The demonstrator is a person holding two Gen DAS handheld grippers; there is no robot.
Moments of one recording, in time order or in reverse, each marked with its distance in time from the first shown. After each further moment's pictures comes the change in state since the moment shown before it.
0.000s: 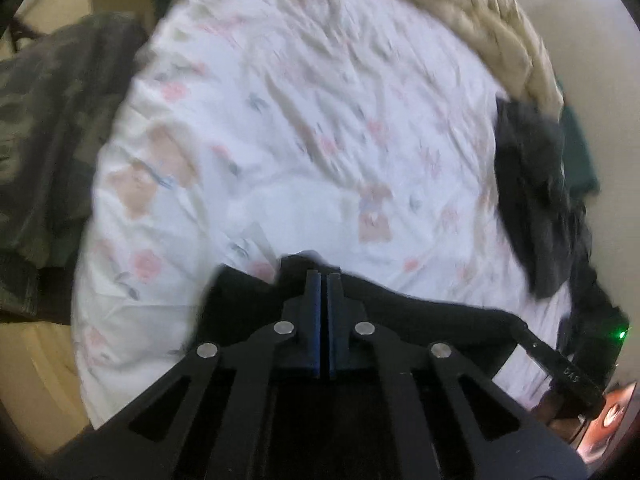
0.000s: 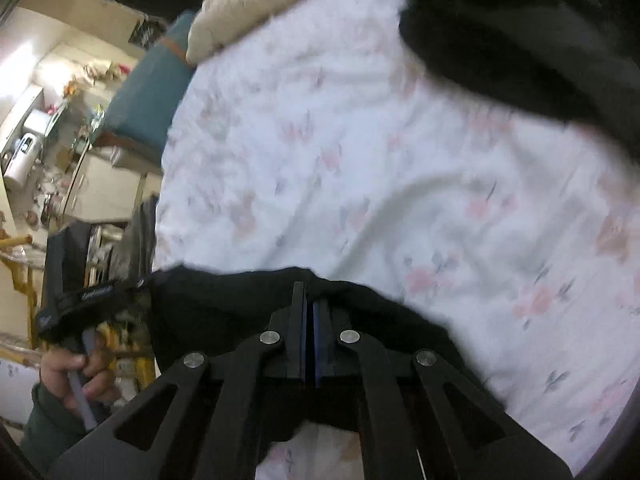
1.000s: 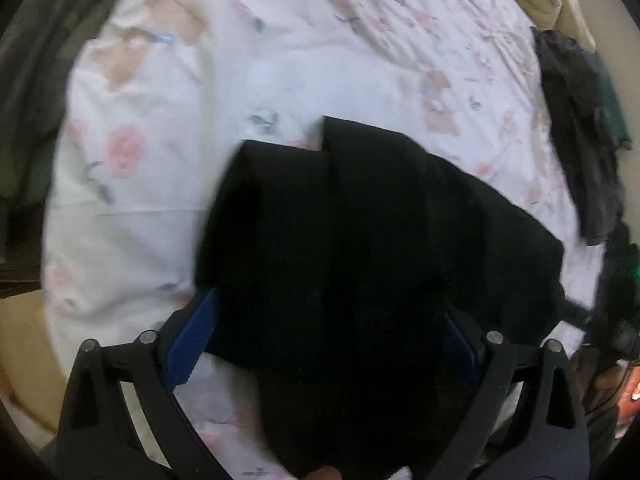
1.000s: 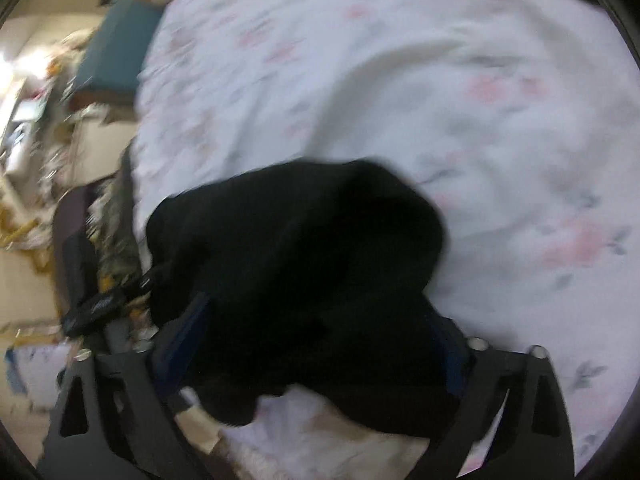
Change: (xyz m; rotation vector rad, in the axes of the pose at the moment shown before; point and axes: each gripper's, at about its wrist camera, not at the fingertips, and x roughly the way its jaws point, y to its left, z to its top) left arm 0.065 0.004 -0.046 0.050 0.236 0.045; right arm 0.065 -0.031 -0.027 0.049 0.355 0.126
